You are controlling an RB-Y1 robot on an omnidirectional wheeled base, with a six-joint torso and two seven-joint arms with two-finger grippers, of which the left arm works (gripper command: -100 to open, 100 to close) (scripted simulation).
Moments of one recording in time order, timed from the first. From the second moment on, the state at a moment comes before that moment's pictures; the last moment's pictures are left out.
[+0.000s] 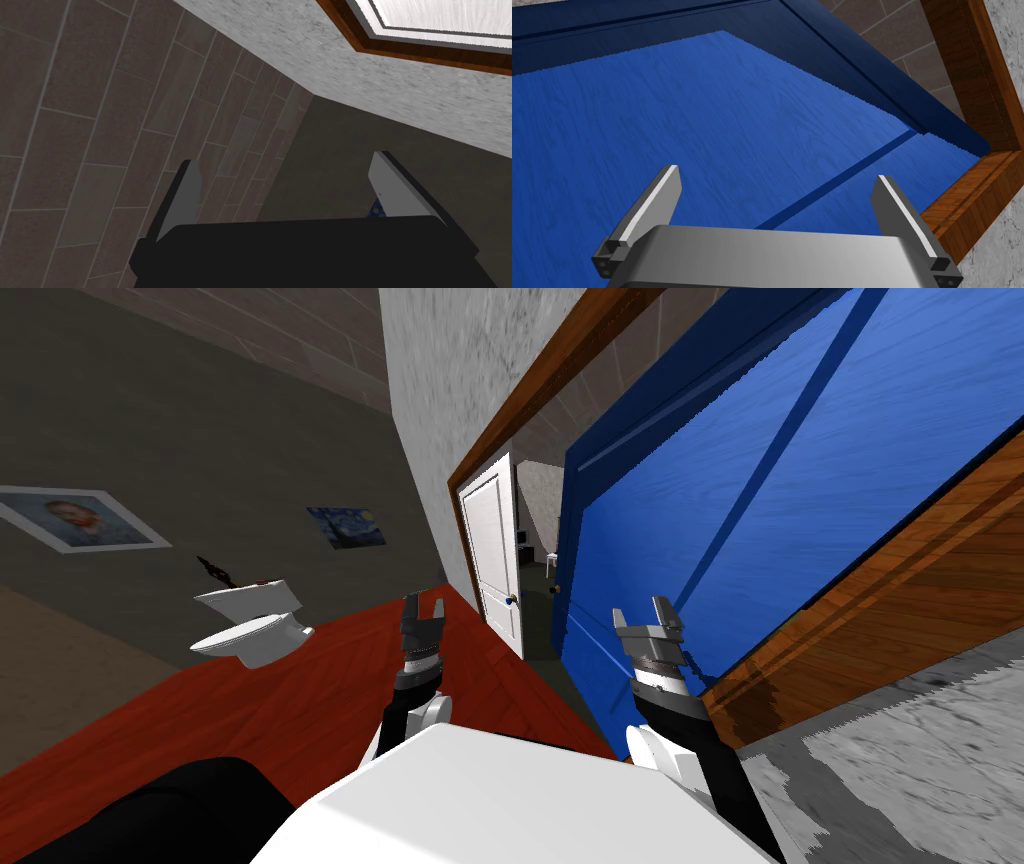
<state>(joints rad) 0.54 -0.05 0.01 -2.34 0.03 -0.61 -0.07</state>
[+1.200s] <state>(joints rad) 0.46 0.00 0.07 -2.05 -0.10 -0.67 -0.29</state>
